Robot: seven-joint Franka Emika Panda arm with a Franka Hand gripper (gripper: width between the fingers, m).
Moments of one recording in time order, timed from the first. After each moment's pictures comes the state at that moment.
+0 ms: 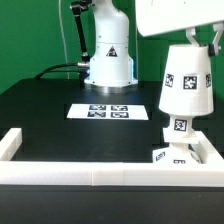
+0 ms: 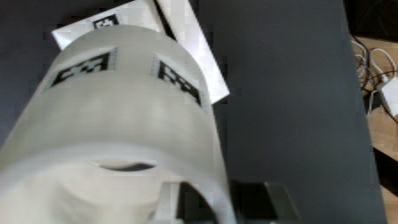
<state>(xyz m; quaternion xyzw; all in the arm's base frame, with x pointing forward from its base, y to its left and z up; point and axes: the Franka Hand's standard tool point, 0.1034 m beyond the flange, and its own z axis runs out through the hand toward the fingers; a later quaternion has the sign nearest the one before) 0.624 0.121 0.187 -0.97 0.21 -0.06 0.11</state>
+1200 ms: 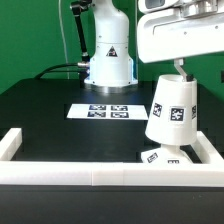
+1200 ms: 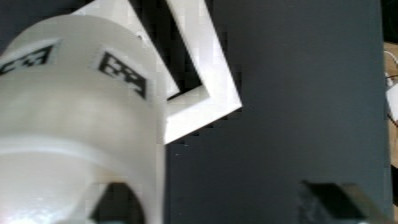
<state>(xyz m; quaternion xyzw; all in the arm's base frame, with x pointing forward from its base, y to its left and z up) 0.624 0.127 0.159 -0.97 0.20 -0.07 0.10</state>
